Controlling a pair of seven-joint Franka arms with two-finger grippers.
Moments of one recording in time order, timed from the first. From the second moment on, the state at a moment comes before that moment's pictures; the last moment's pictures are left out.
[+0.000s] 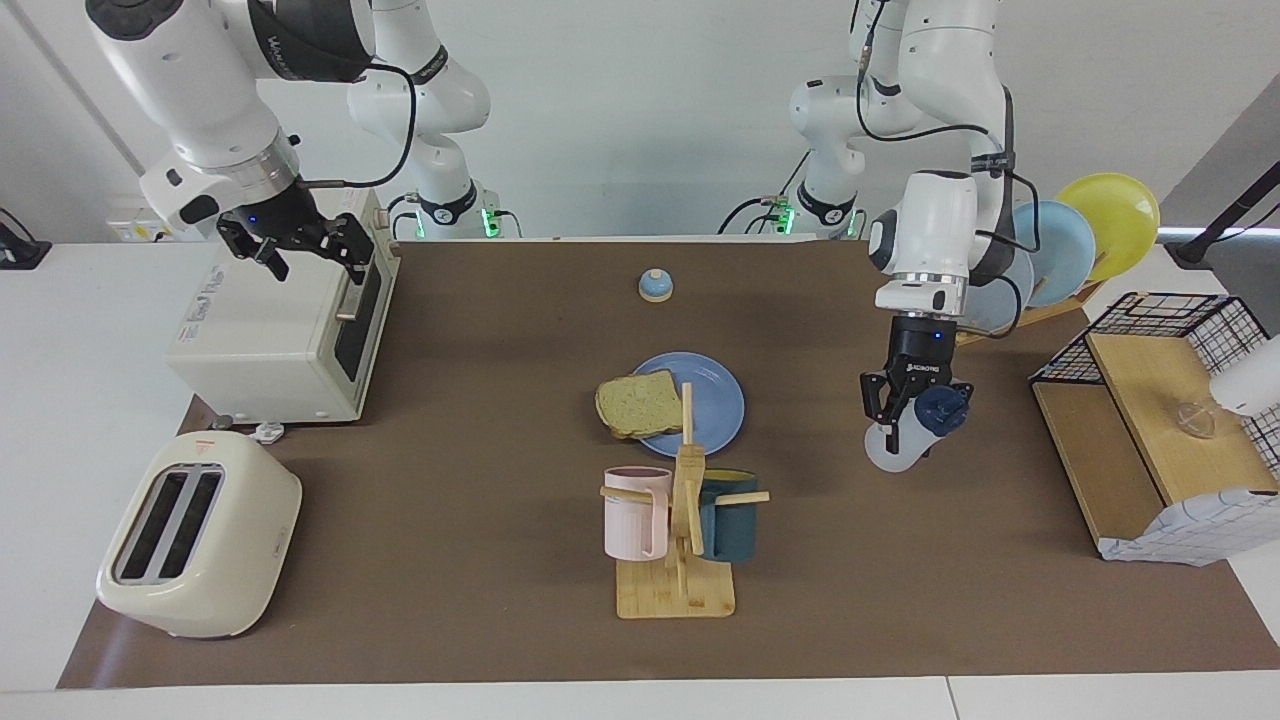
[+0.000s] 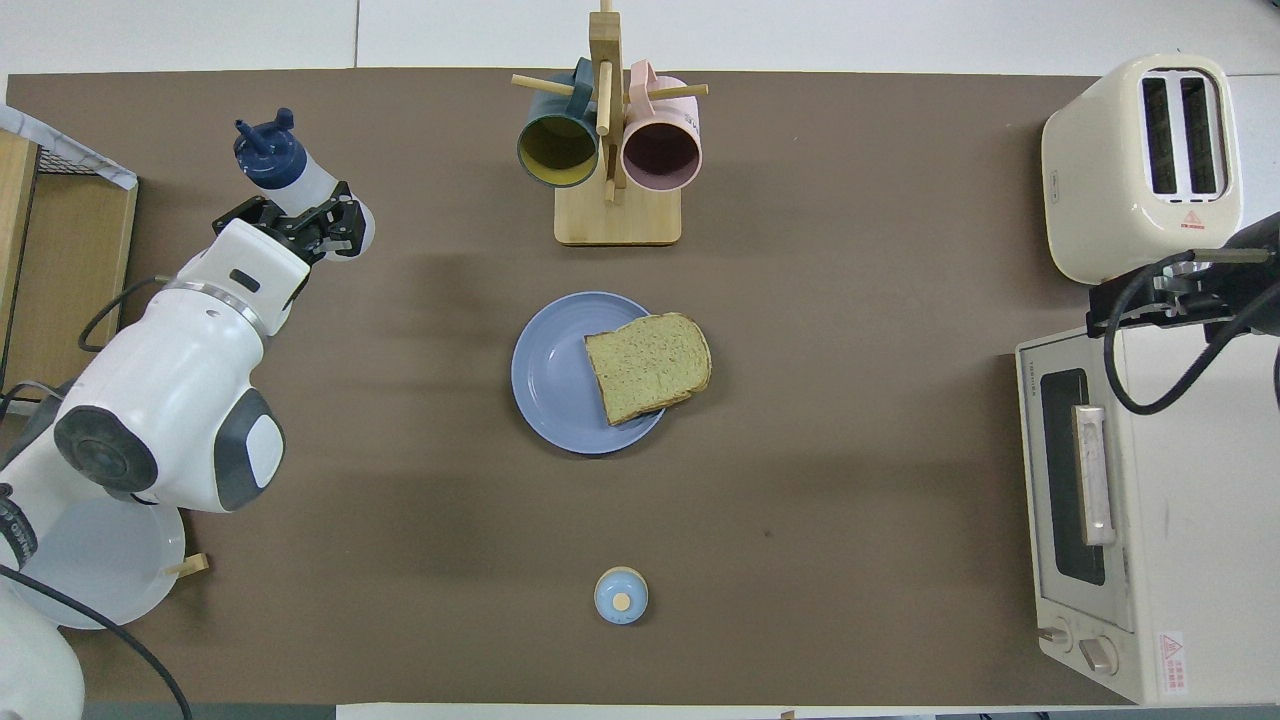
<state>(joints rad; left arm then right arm) -0.04 0.17 -0.16 -2.29 0.07 3.36 -0.14 0.04 0.00 -0.03 -1.61 -0.02 1.52 0.08</state>
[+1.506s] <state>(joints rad) -0.07 0.37 -0.17 -2.28 0.14 3.48 -0.14 0.04 0.00 -0.03 -1.61 -0.02 1.52 0.08</state>
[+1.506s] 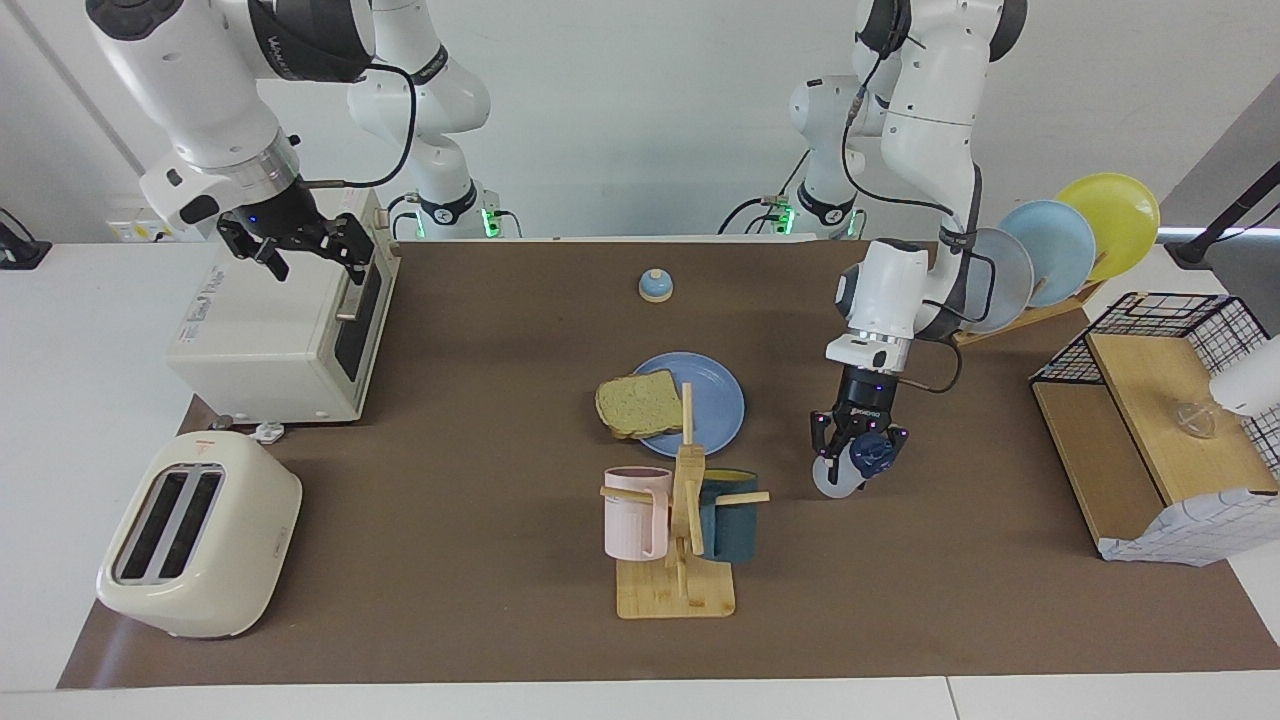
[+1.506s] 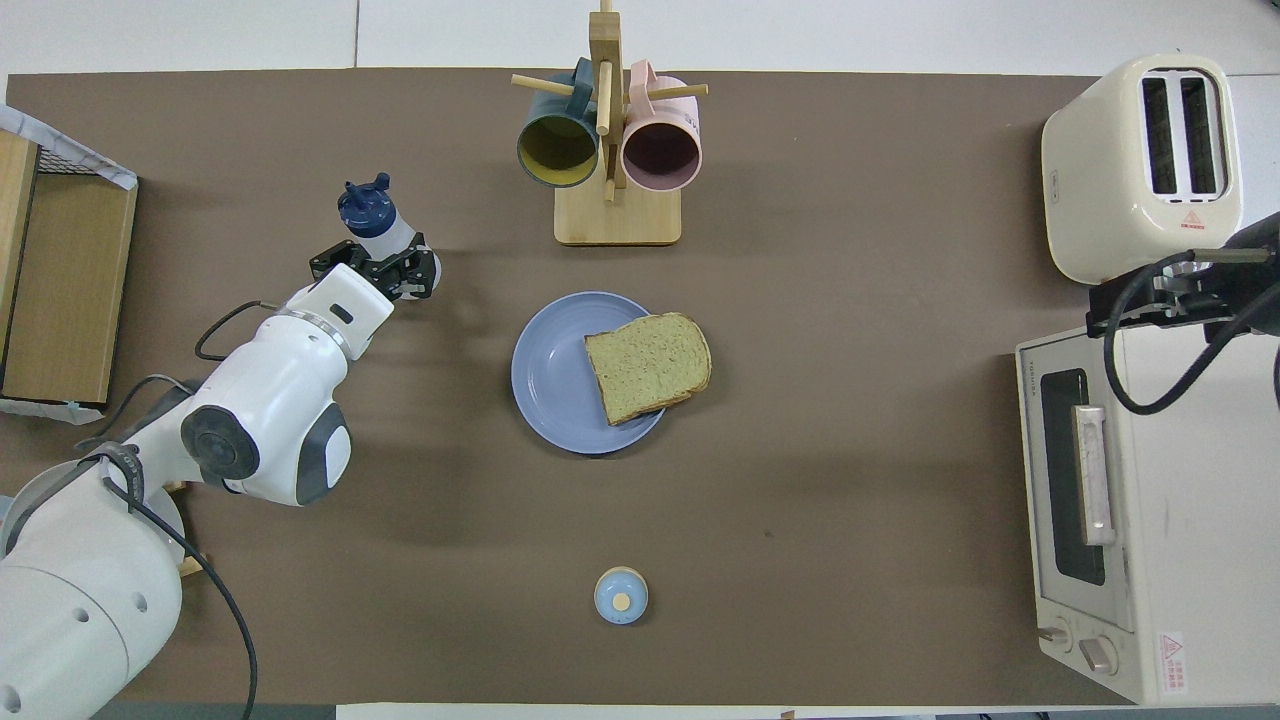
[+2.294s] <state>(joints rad) -0.06 0.37 -0.17 -2.29 0.14 3.48 -0.14 0.04 0.00 -0.03 -1.61 -0.02 1.52 0.08</state>
